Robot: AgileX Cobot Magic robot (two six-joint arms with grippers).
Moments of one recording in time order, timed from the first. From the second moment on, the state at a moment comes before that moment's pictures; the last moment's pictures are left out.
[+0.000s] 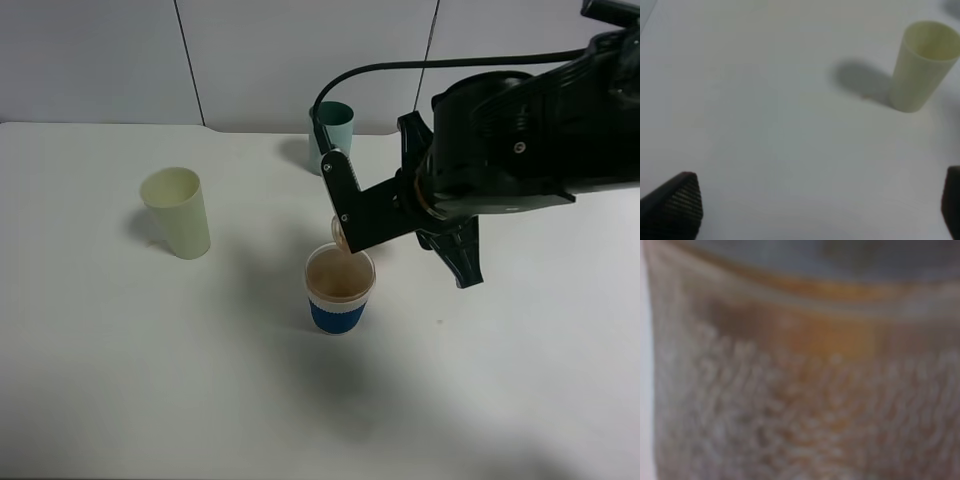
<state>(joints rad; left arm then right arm) -0.06 0.00 -0.51 0.07 1.06 -0.11 0.90 1.63 -0.89 -0.90 0.78 -0.40</state>
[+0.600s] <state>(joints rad) -0.06 0.00 -0.51 0.07 1.06 -0.11 0.93 1.63 -0.89 -0.90 0.84 -0.45</state>
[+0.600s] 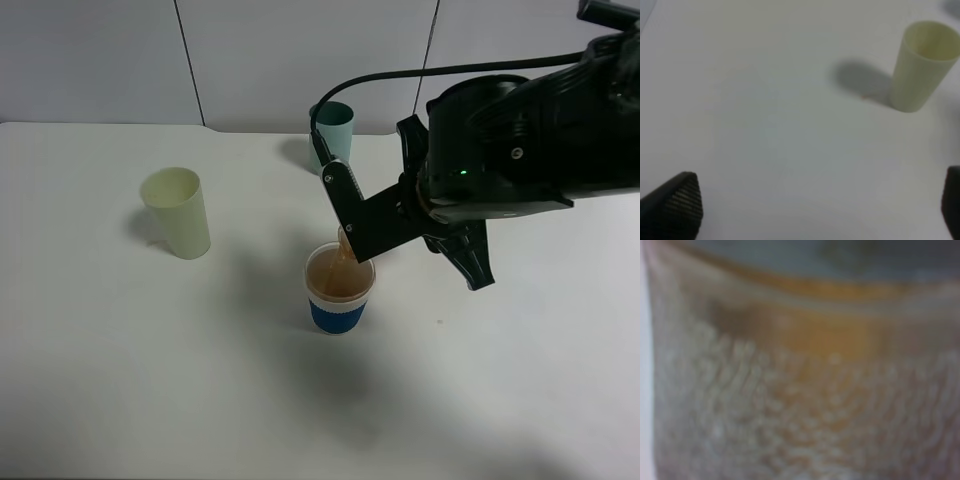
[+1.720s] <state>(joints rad) -0.06 0.00 -0.51 0.07 1.06 -0.11 0.94 1.63 -0.89 -0.94 0.88 -0.54</state>
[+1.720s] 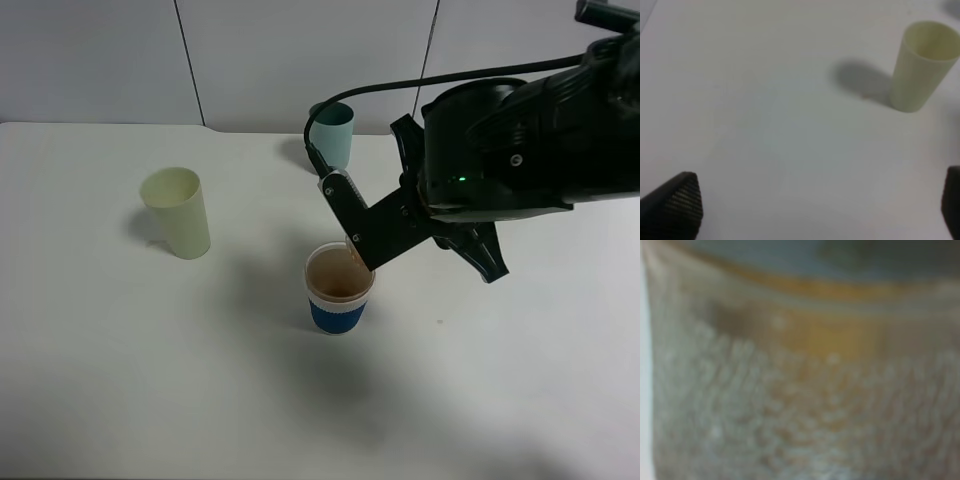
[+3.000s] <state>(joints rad) -0.06 0.00 -0.51 0.07 1.06 -0.11 0.94 1.63 -0.96 -0.98 0.94 -0.54</state>
